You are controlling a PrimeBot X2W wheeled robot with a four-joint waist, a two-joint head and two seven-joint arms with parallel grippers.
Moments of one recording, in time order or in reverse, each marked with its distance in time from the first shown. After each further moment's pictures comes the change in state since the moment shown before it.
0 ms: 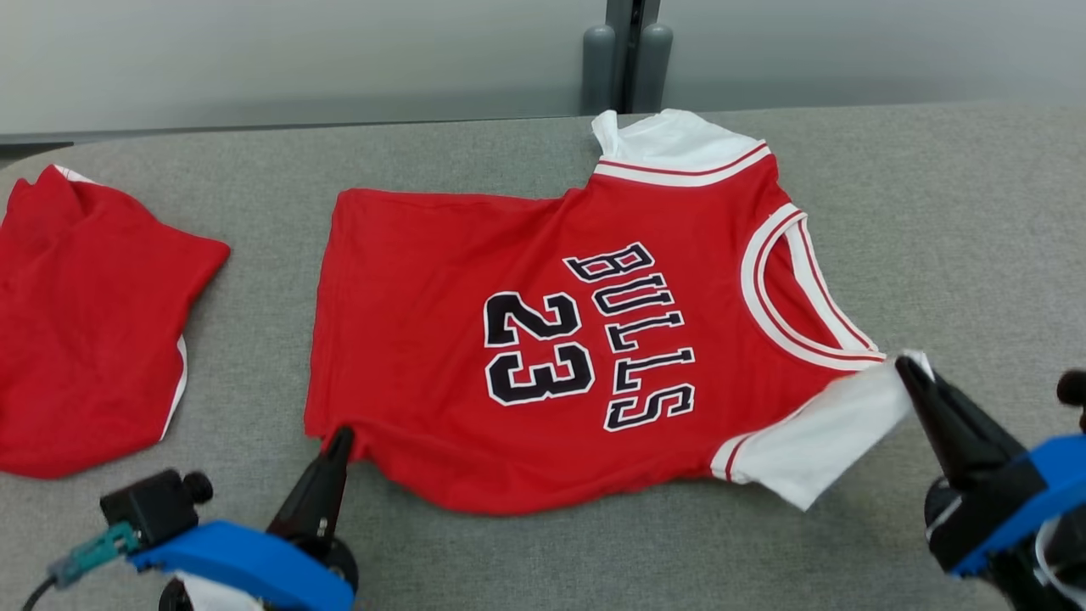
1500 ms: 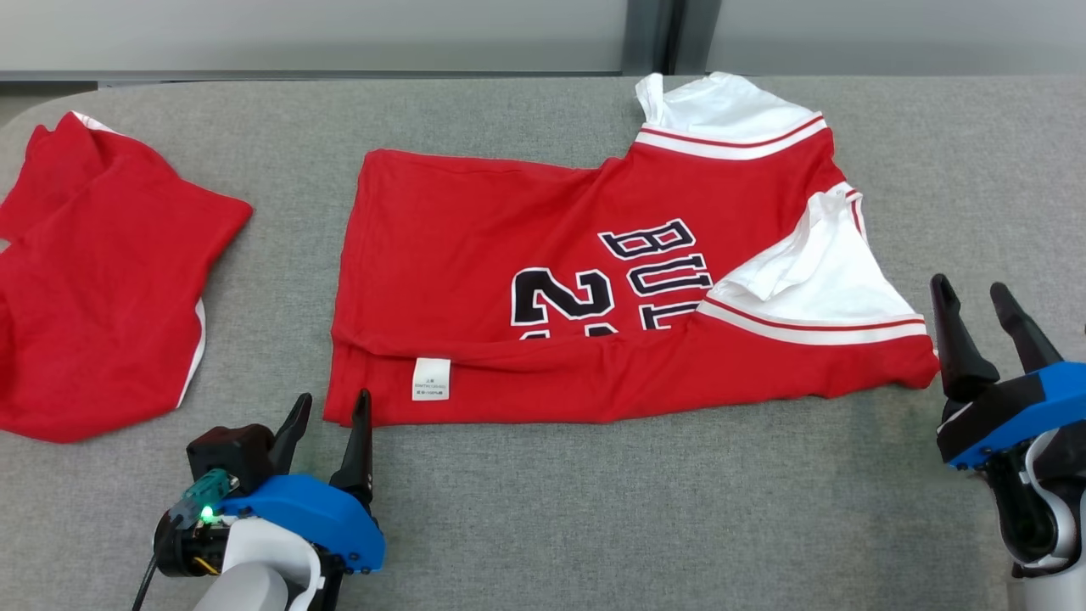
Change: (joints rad) left arm -0.288 -0.018 -0.166 0.480 0.339 0.016 -0.220; right arm -0.288 -0.057 -0.054 0.503 -0.088 0.000 -0.383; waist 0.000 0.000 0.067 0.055
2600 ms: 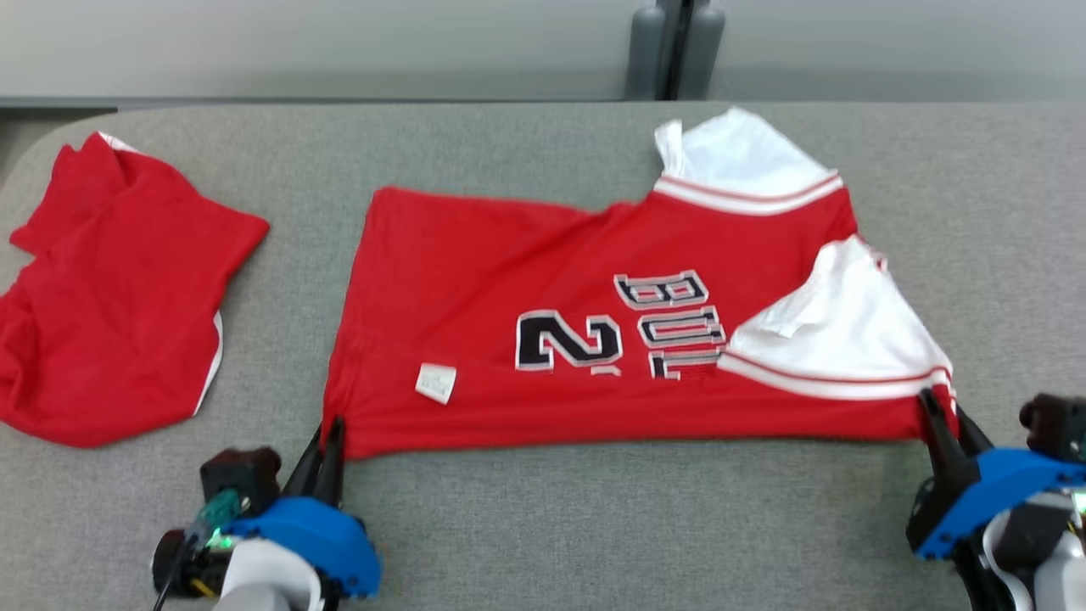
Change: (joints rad) left arm -0.032 -0.011 -0.042 0.139 0.024 0.014 -0.059; right arm 0.103 0.061 -0.028 0.107 -0.168 0.000 -0.011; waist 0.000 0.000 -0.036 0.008
